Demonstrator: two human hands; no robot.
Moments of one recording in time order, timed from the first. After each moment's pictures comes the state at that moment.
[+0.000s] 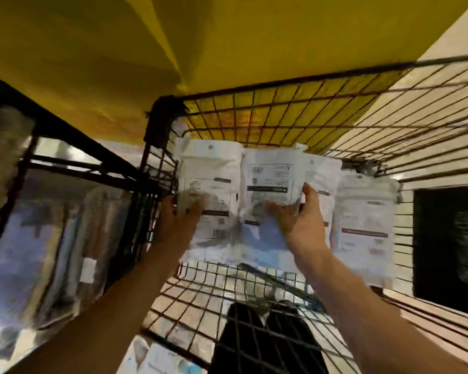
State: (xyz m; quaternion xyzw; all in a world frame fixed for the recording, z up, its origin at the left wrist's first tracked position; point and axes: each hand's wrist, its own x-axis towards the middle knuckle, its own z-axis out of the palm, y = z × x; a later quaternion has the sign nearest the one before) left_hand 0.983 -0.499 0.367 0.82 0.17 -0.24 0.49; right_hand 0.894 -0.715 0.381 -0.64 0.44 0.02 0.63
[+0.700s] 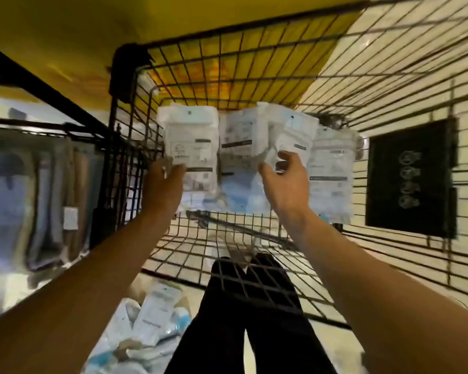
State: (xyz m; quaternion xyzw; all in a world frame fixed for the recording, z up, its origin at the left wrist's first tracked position) left_hand 0.957 -0.516 0.395 0.85 0.16 -0.26 0.43; right_hand 0.858 -0.710 0.419 -0.70 0.50 0.03 0.50
